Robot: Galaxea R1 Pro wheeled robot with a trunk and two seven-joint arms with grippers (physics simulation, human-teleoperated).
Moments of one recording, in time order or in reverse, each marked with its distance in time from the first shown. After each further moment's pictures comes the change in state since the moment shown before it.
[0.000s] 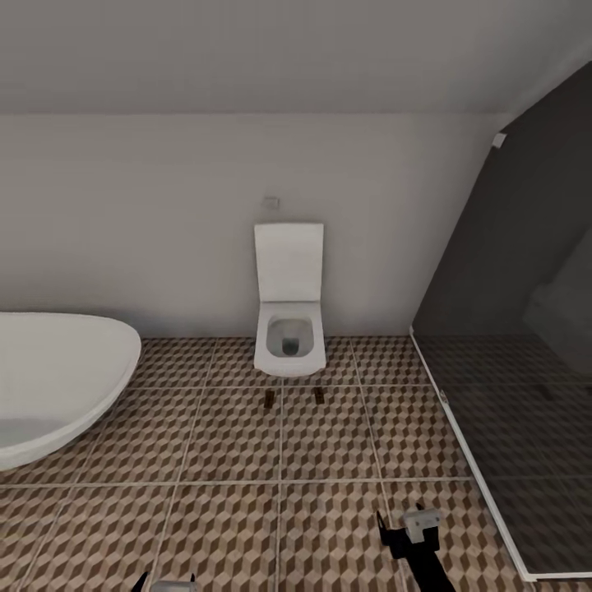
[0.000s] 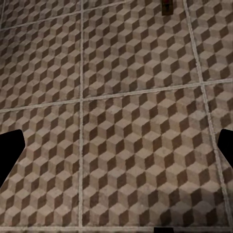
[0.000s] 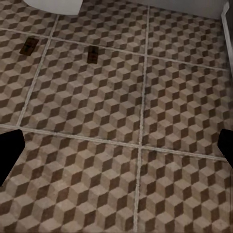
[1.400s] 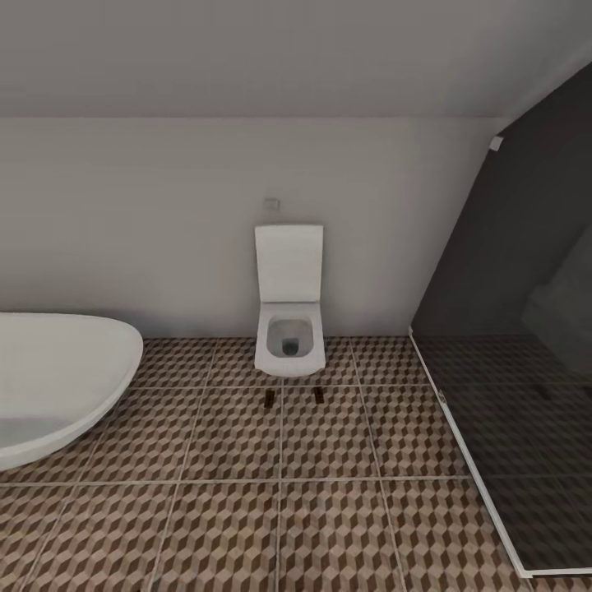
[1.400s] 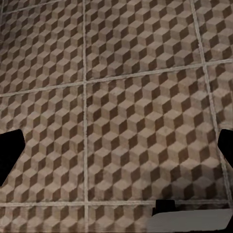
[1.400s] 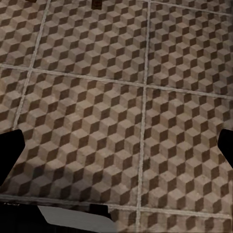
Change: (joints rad) left arm 0.051 0.006 0.002 0.001 0.001 0.000 0.008; right arm 0.273 0.006 -0.002 -0.001 -0.002 -0.145 -0.046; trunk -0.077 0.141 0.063
